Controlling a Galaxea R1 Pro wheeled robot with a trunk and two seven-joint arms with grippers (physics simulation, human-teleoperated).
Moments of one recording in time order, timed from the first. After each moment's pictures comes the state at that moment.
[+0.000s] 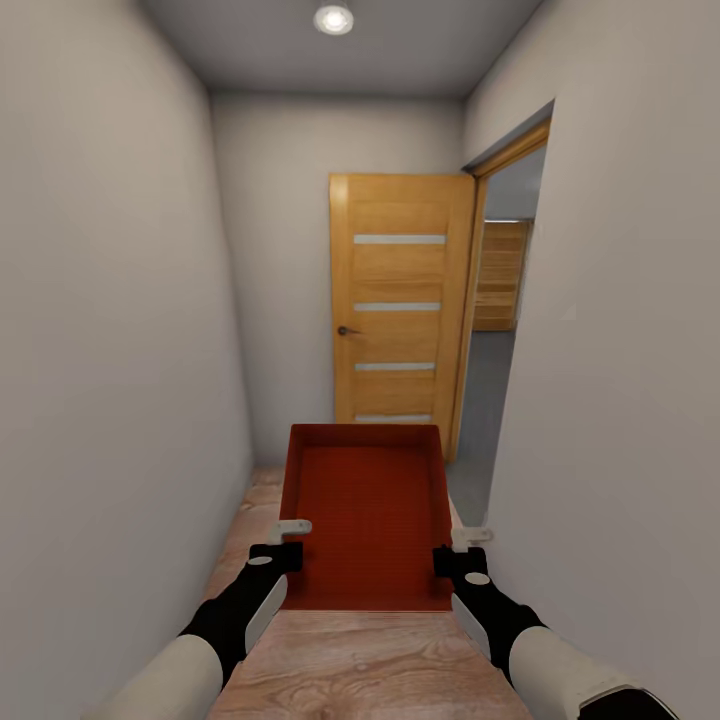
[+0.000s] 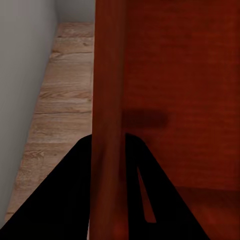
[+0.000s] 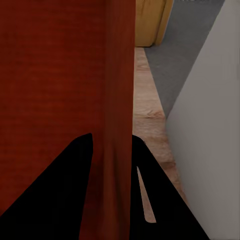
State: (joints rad) left arm -0.64 -0.10 -0.25 -0.53 0.24 0.22 0.30; right arm -0.71 0.07 0.24 -0.26 -0.15 -0.07 -0.23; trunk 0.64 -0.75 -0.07
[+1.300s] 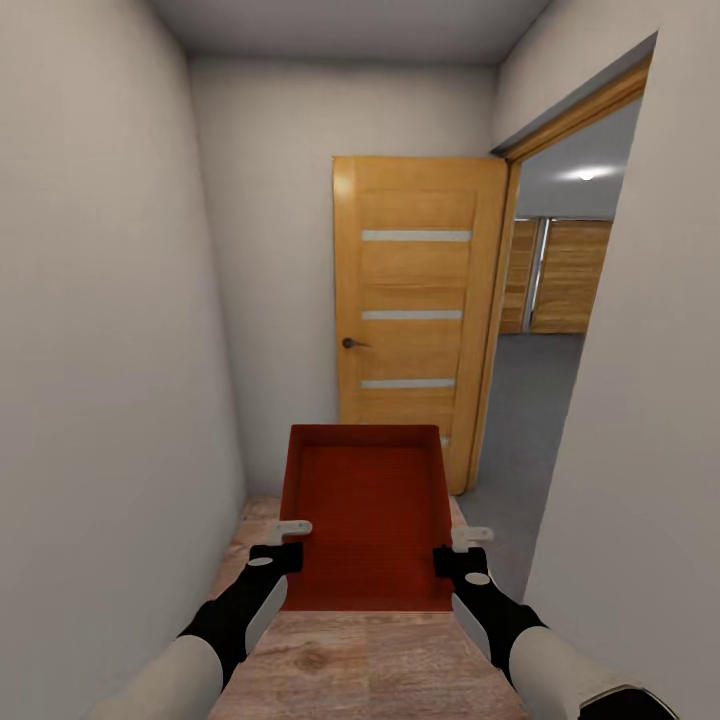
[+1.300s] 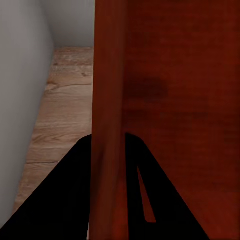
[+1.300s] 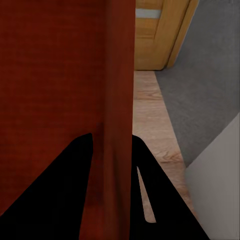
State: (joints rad) left arm -0.64 -0.11 -0.25 -0.53 0.24 0.21 0.30; right arm -0.71 0.07 0.24 -0.26 -0.15 -0.07 -0.23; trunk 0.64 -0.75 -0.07
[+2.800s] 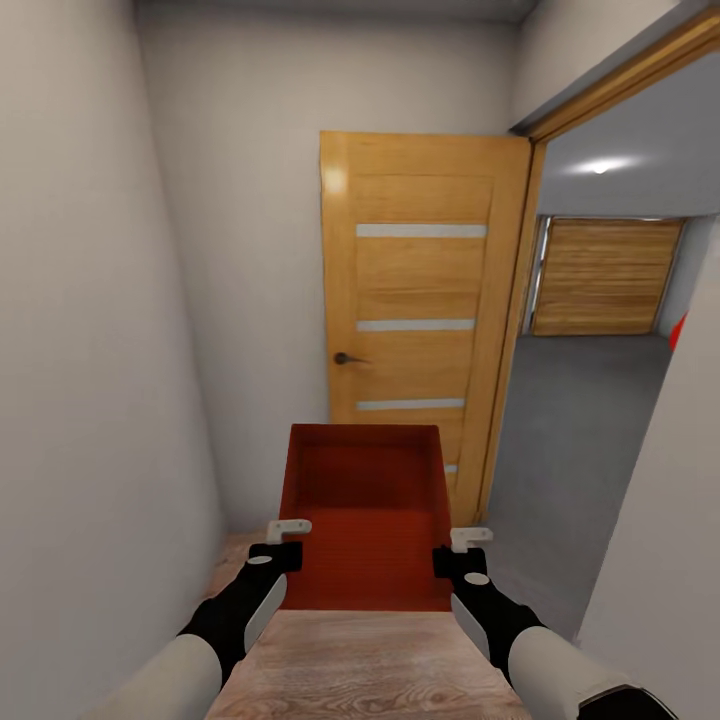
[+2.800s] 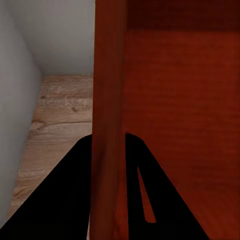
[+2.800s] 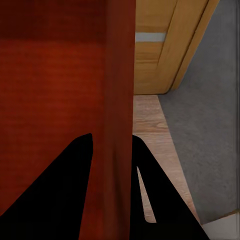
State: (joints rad) left arm -0.64 -0.10 -0.25 -0.54 0.24 0.23 0.30; right arm -0.71 0.07 0.24 -0.26 -0.15 -0.06 -0.23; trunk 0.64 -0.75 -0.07
